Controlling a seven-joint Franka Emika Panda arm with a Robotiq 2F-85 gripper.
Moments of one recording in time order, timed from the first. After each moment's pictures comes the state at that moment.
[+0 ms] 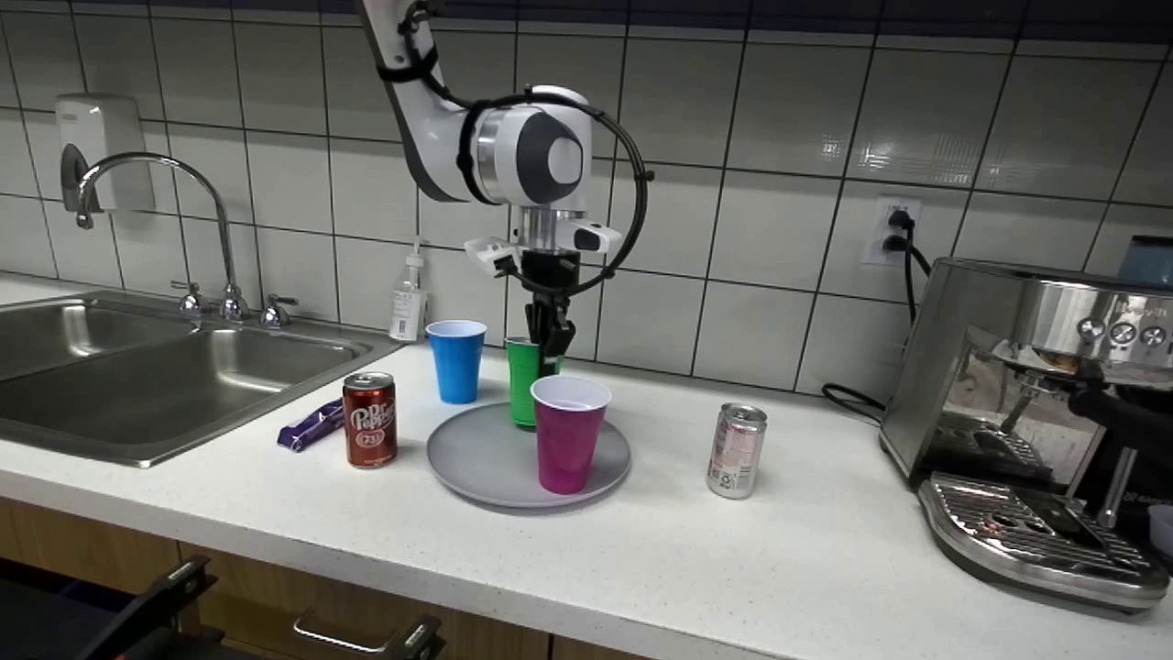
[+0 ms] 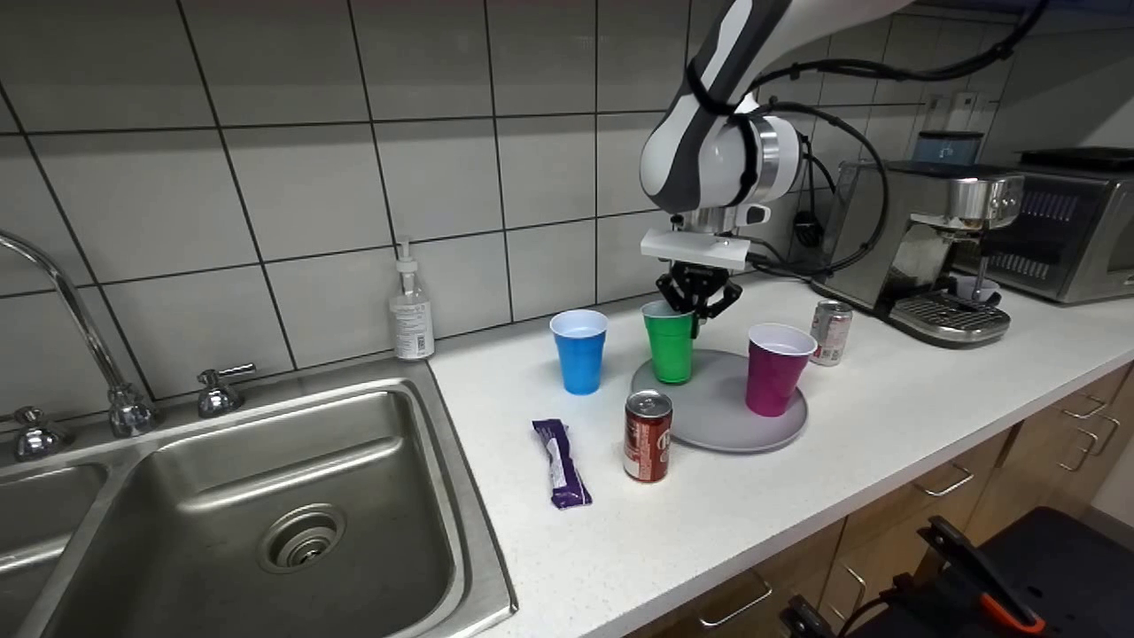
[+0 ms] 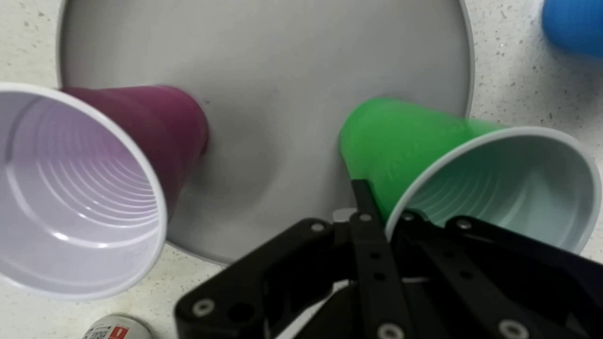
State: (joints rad) arm 0.03 0.40 -0.18 -2.10 0.08 2.53 0.67
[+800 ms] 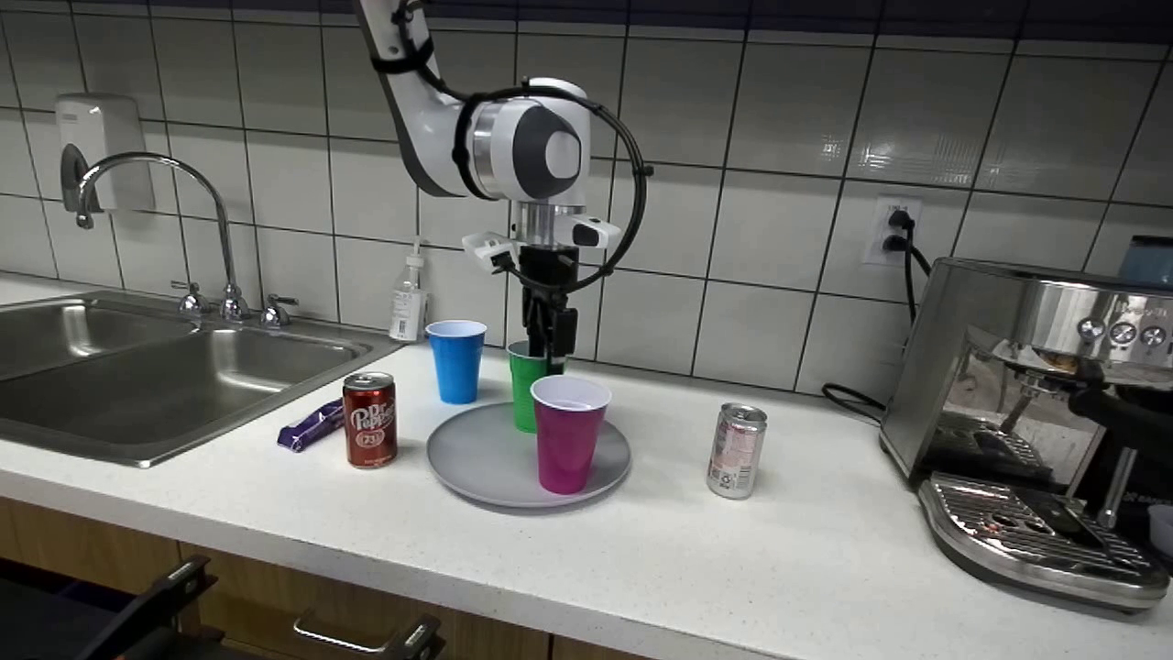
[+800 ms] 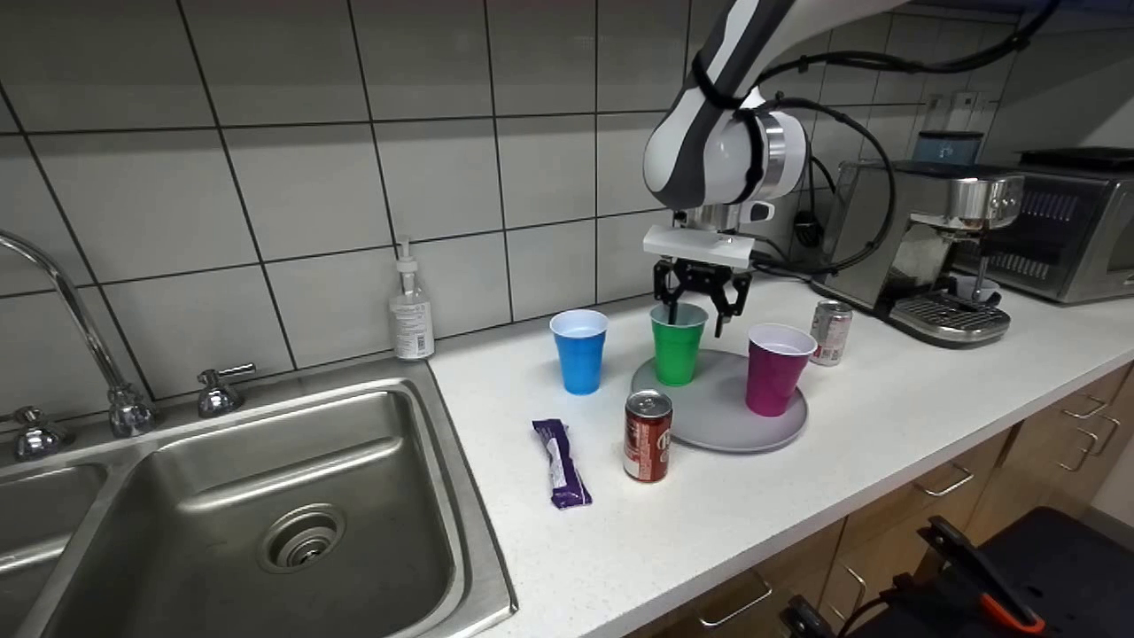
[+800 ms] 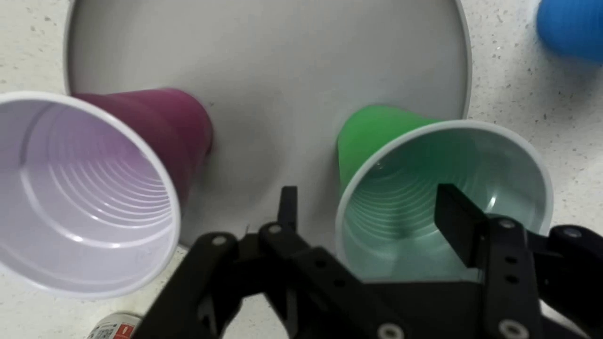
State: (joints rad) arm 0.03 0.37 -0.18 -2.13 0.08 2.55 0.67
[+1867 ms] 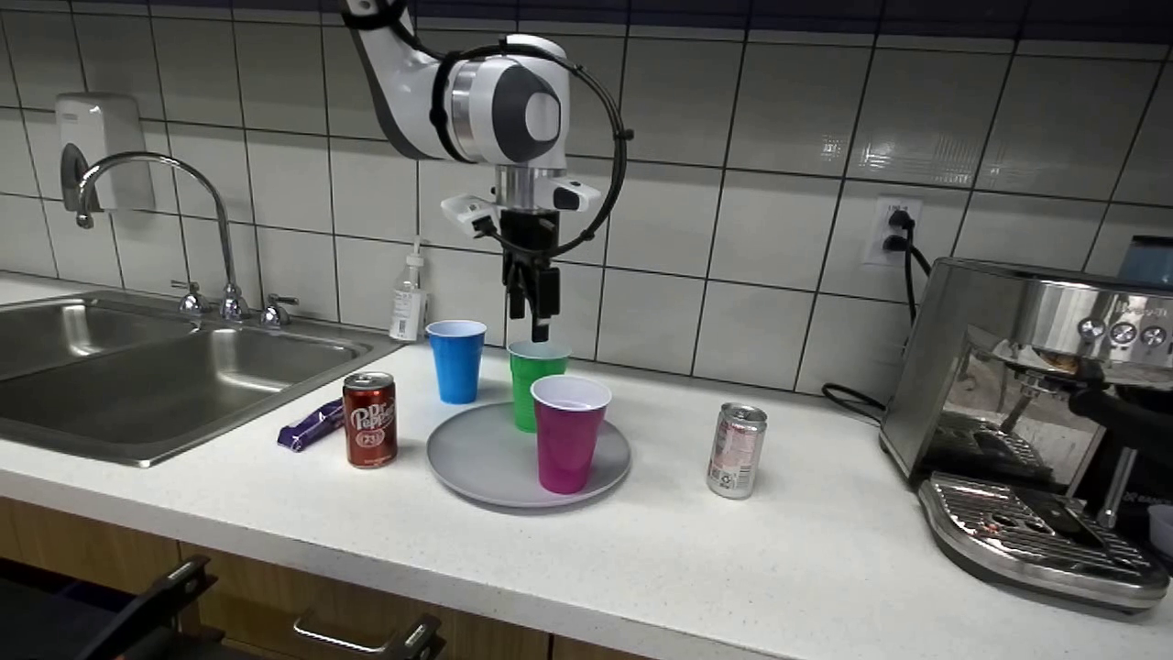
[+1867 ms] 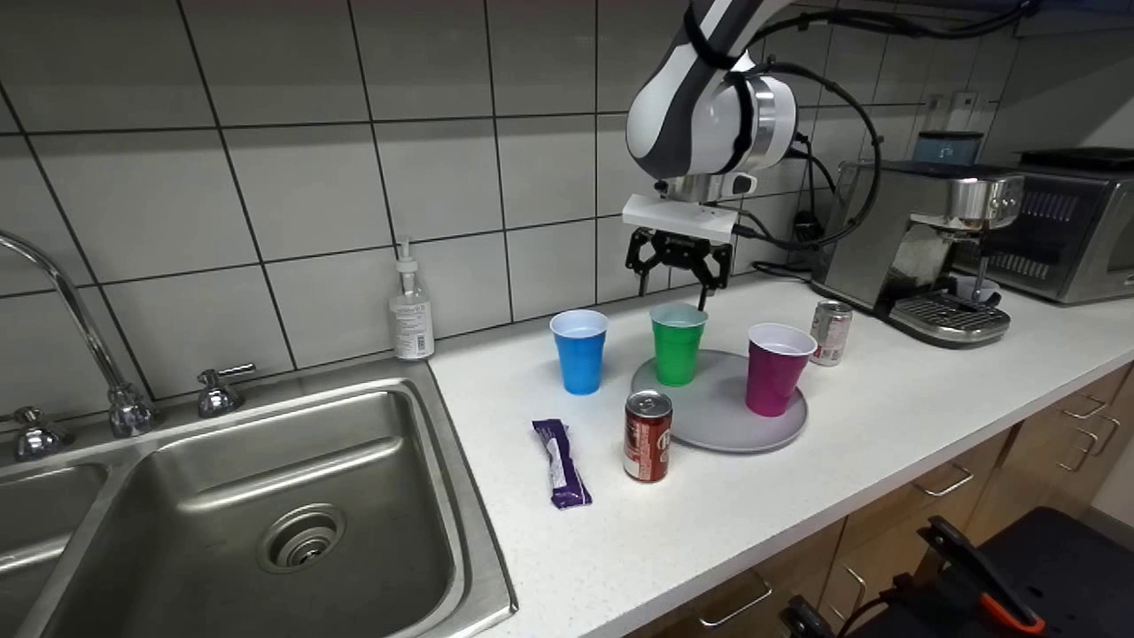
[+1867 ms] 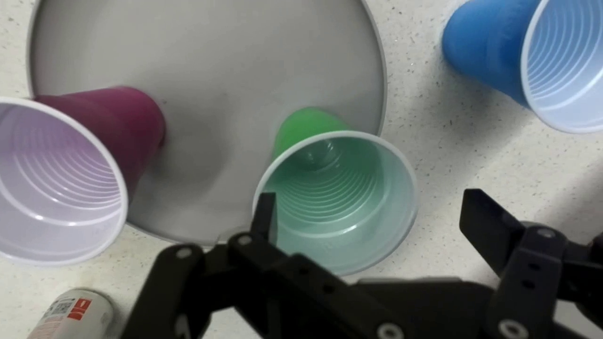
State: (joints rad) arm 0.06 0.30 -0.15 -2.14 0.08 2.55 0.67
